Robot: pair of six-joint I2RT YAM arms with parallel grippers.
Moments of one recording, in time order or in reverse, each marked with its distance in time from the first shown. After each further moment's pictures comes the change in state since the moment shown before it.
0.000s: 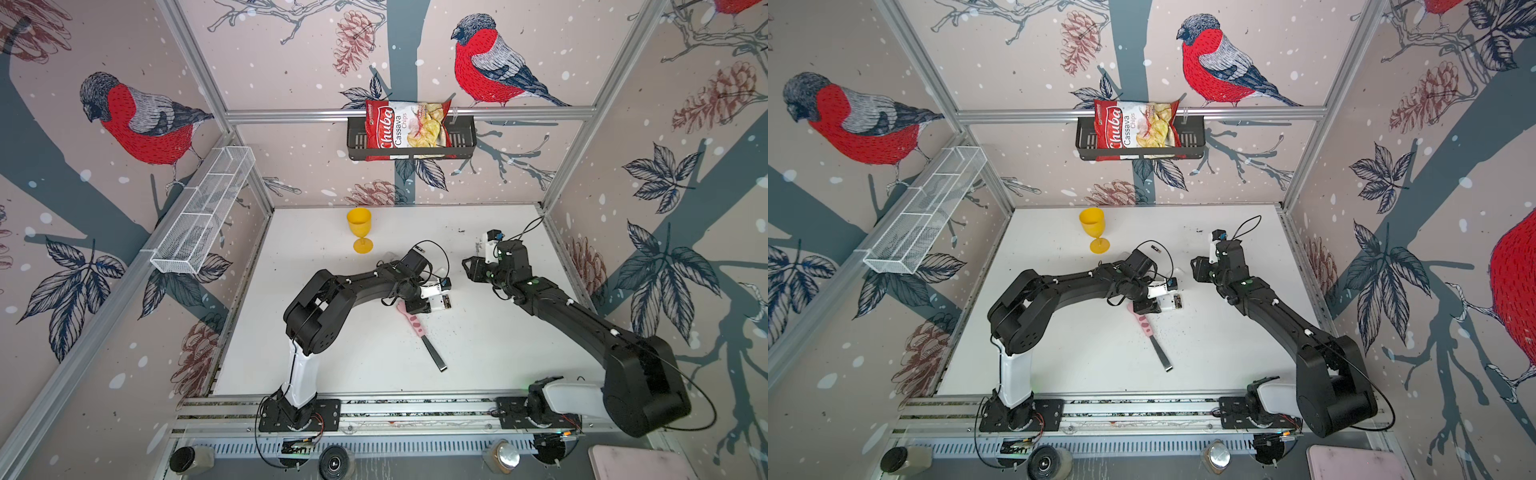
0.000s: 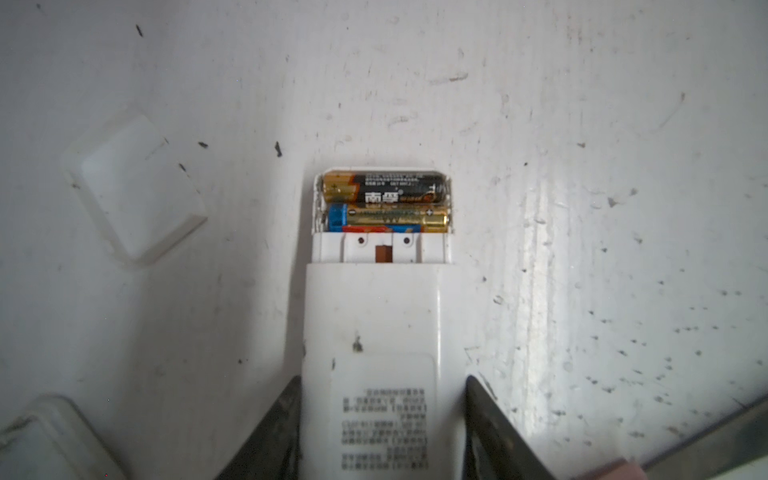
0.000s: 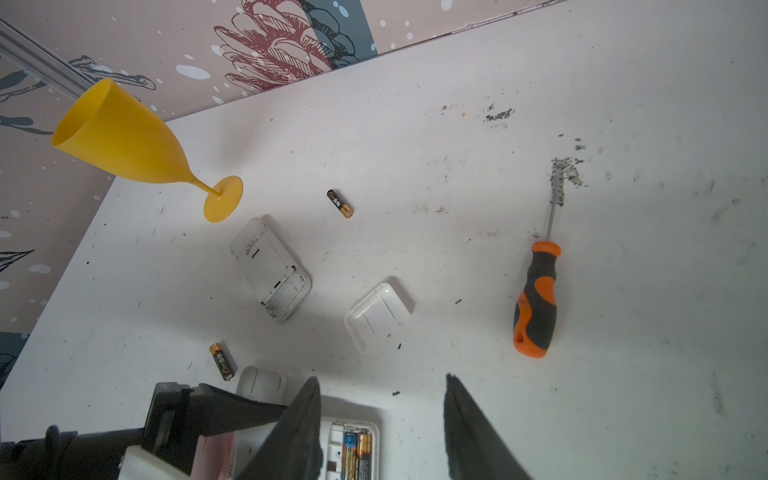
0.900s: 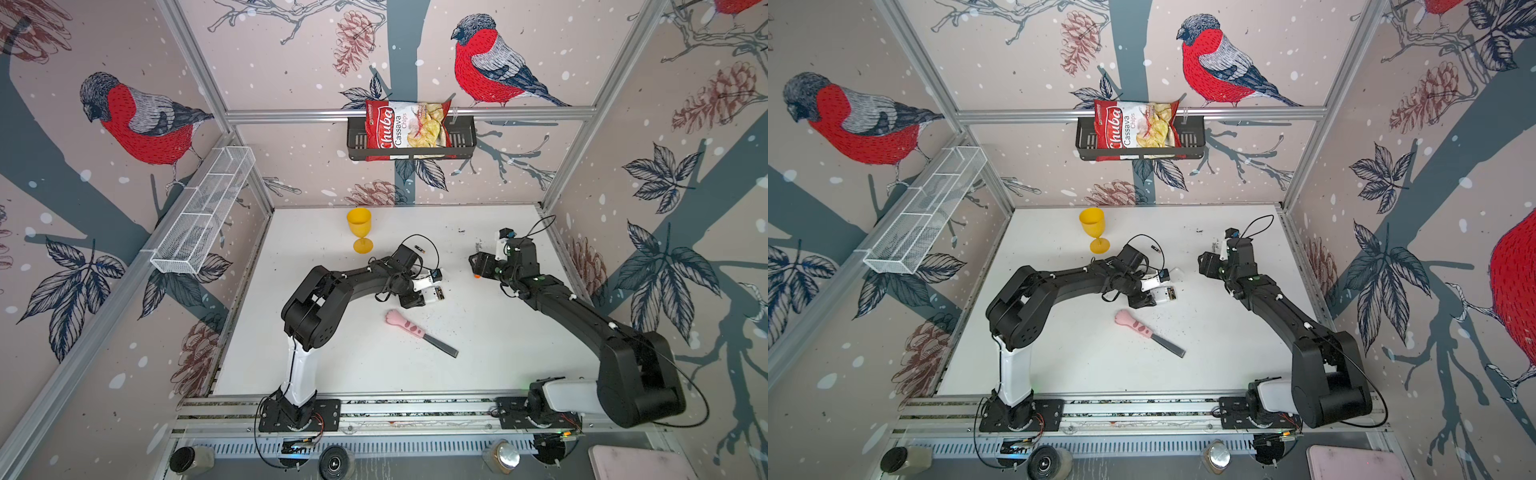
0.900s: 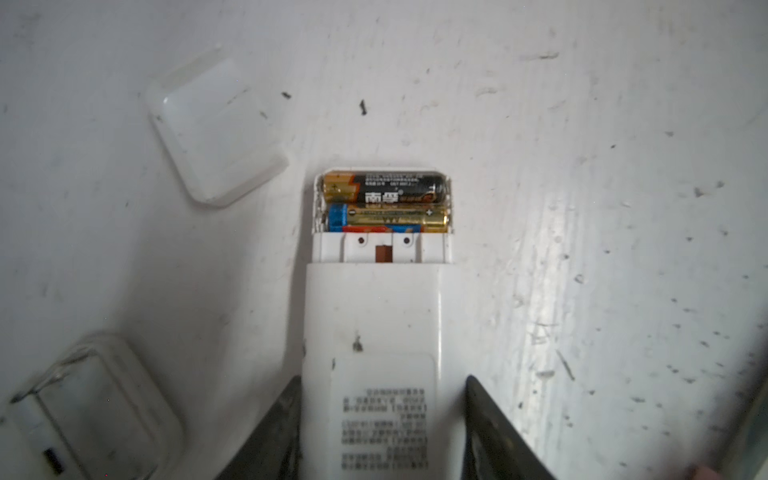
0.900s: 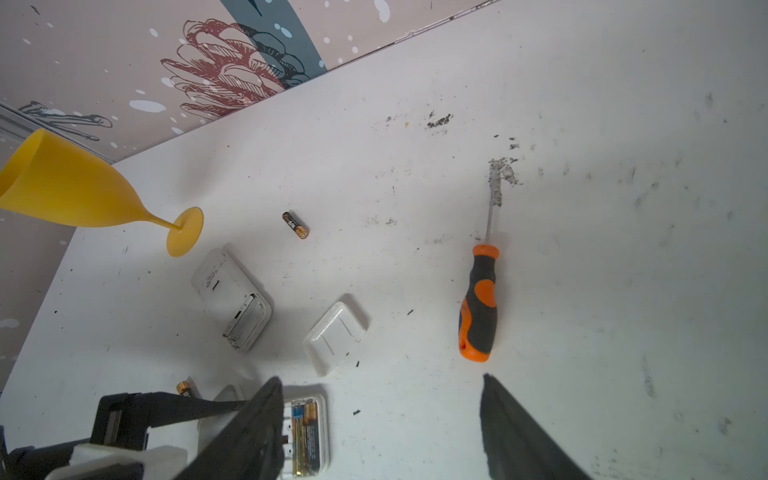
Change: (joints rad) left arm 0.089 0.034 0.023 0.033 0.028 -0.024; right arm -0.106 0.046 0.008 0.004 -0.011 0.026
